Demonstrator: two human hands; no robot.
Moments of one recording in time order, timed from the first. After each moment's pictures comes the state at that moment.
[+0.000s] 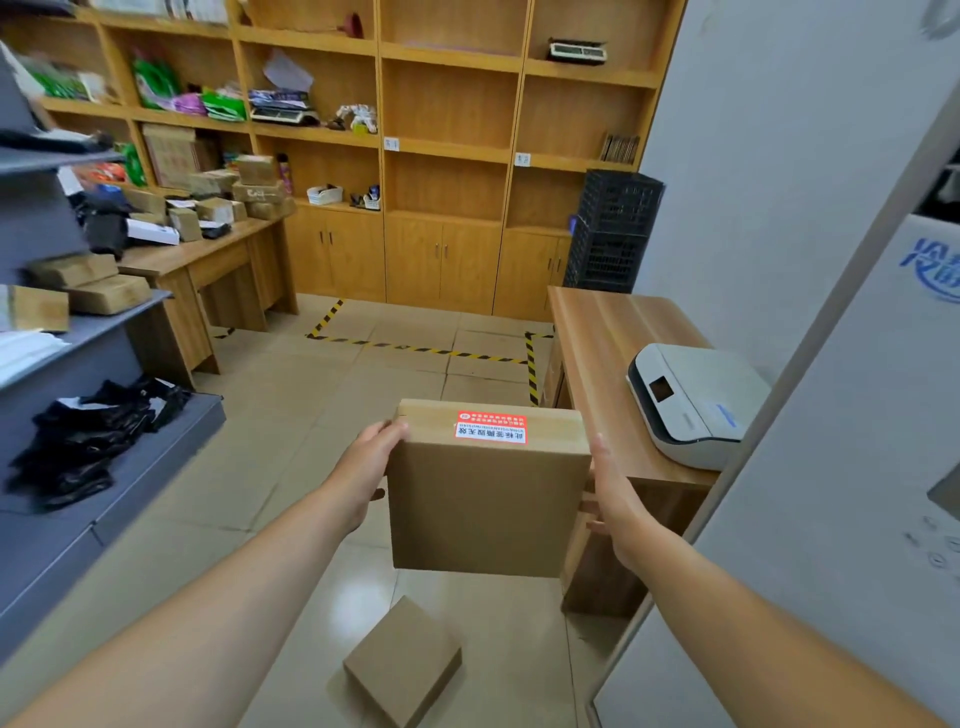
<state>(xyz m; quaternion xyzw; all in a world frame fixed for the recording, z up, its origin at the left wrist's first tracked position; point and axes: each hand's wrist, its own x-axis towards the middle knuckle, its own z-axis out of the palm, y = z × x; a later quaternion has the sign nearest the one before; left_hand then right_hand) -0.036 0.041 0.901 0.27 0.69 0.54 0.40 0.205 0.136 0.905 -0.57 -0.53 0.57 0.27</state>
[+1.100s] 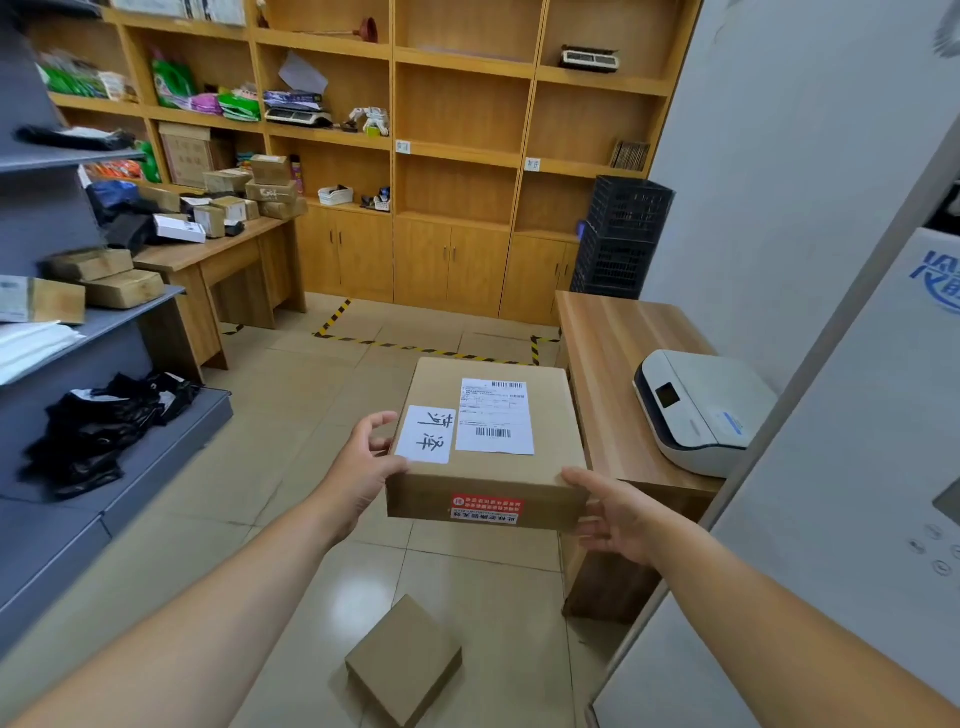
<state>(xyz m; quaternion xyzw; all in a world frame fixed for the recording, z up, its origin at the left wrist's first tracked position) -0.048 0.019 0.894 0.34 0.64 0.58 0.37 0.217 0.146 0.901 -0.53 -0.54 0.64 0.12</state>
